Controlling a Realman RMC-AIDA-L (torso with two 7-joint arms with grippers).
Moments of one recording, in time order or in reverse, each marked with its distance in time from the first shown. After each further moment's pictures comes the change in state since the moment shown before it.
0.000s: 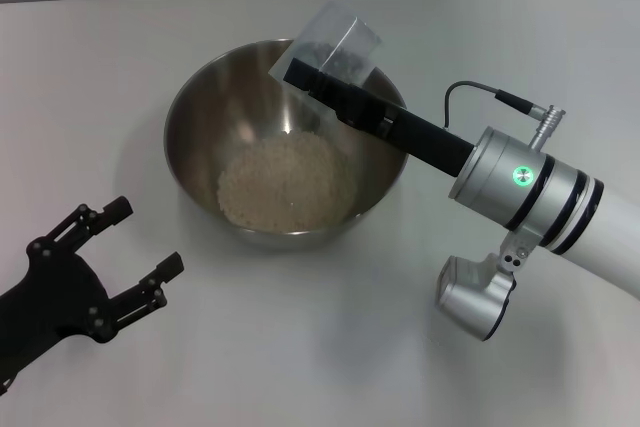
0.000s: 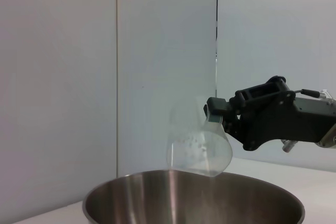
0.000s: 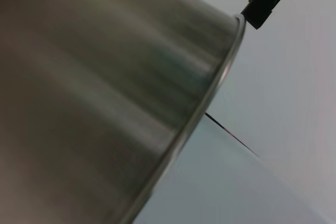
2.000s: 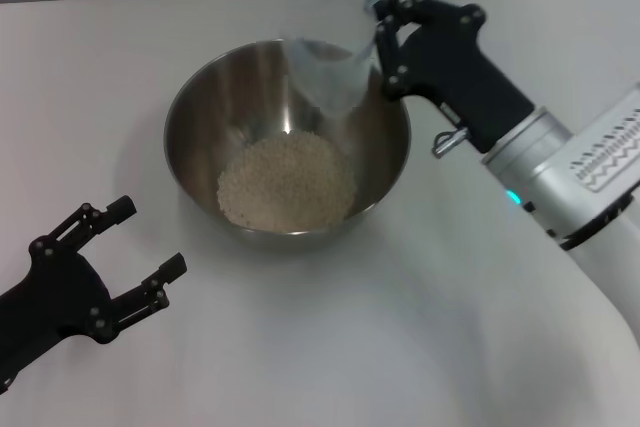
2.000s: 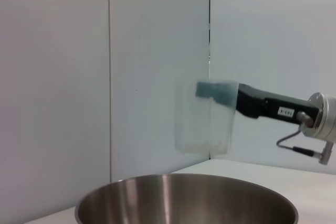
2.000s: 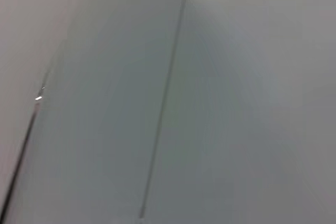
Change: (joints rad) left arm -0.004 0.002 0.006 0.005 0.004 0.013 0.000; right arm -0.131 0.005 0.246 0.154 0.091 0.026 1.817
